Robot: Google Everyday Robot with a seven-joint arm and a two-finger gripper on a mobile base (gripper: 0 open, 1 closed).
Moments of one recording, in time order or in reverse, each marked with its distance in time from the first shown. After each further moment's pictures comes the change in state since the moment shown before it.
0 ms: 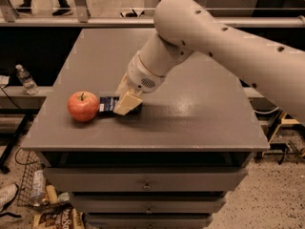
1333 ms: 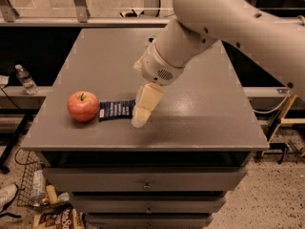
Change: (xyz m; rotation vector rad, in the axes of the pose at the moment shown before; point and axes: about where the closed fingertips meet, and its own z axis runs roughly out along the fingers) arm 0.010 0.012 -0.051 0.069 0.053 0.006
